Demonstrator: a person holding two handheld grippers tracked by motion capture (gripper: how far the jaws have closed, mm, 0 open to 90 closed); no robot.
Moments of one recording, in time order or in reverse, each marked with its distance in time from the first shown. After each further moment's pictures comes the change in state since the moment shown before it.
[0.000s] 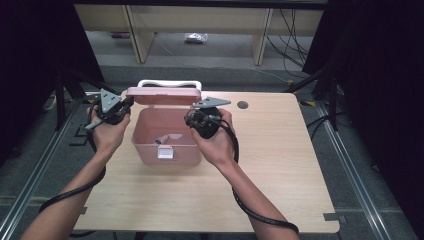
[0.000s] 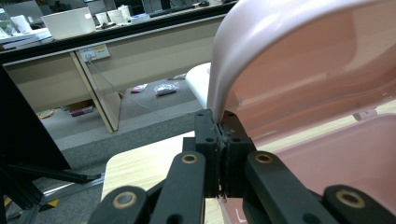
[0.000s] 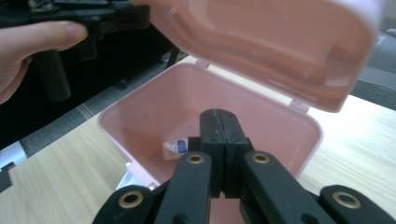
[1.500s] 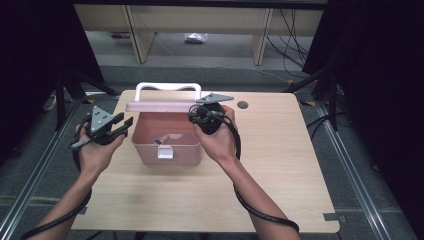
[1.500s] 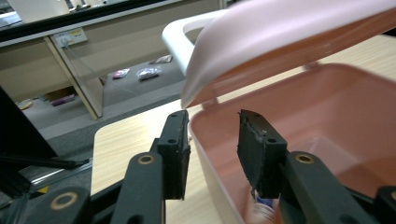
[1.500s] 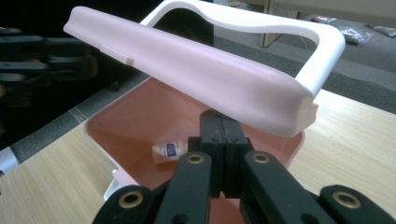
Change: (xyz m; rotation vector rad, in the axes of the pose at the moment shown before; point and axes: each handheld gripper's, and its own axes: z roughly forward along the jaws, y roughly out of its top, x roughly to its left) left arm -0.006 -0.016 -0.062 0.065 -0.102 0.032; right arm -0.008 0.005 -0.002 0.003 -0.025 0.007
